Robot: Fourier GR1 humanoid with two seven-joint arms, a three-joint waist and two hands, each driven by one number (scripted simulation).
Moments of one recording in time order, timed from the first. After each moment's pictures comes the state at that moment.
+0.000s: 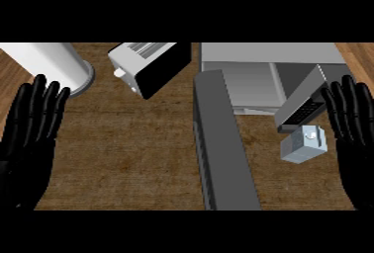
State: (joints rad) left arm -0.03 0.11 -0.04 -2.10 0.03 -0.04 -0.01; right arm -0.02 -0.11 0.03 -2.10 0.02 0.01 0.02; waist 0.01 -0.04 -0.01
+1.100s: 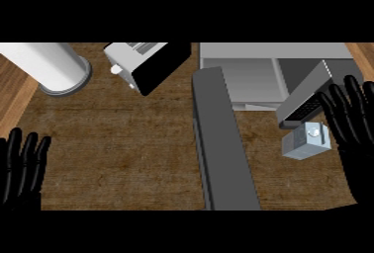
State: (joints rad) left arm 0.34 0.01 -0.11 -2.26 0.03 0.06 -0.02; right arm -0.03 -0.10 -0.02 -2.16 -0.25 0.10 0.18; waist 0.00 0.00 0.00
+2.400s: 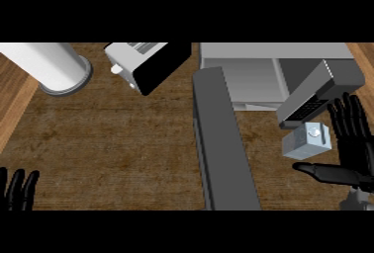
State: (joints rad) left arm 0.60 0.01 -0.10 -2.29 0.08 -0.06 -0.22; right arm -0.02 -0.14 -0.24 -1.60 -0.16 0.15 -0.19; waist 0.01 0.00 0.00
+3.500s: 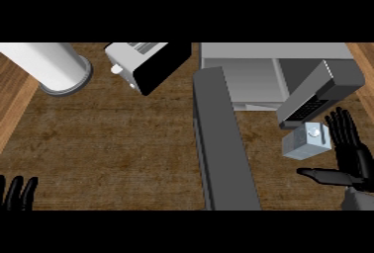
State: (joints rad) left arm 0.65 0.01 -0.11 -2.29 0.11 -0.09 -0.26; right arm -0.11 -0.25 -0.30 -1.10 -0.07 0.26 -0.59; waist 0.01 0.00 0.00
